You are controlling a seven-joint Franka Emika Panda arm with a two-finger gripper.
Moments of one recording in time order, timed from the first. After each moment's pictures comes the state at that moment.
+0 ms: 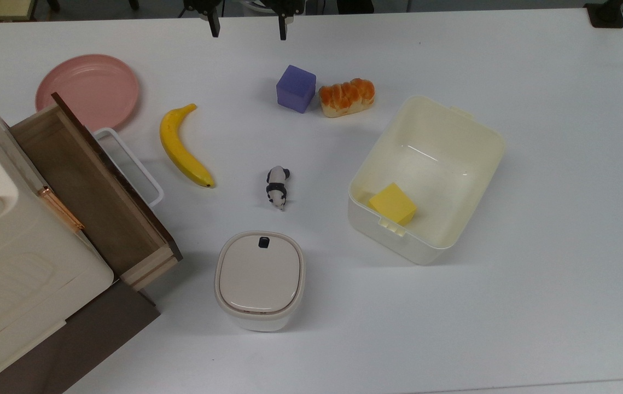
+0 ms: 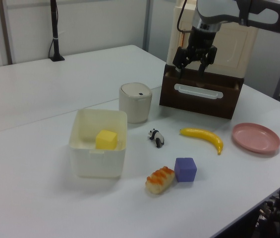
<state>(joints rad) 0.02 -0.02 -0.01 -1.66 0.03 1.74 0.08</state>
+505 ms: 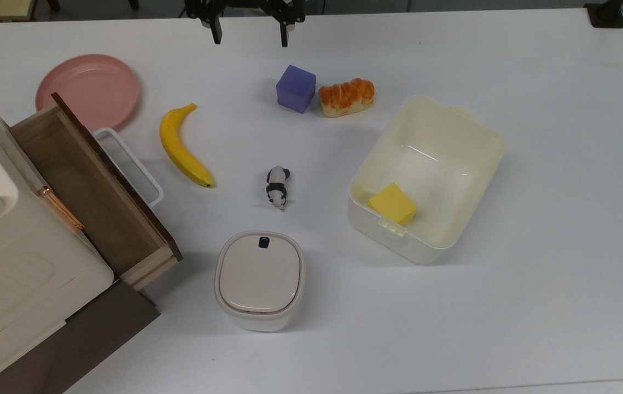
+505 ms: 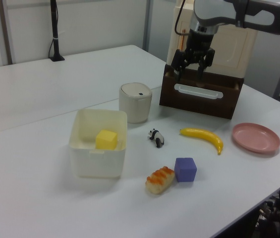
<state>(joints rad) 0.02 0.00 0.00 -1.66 0.03 1.74 0.08</state>
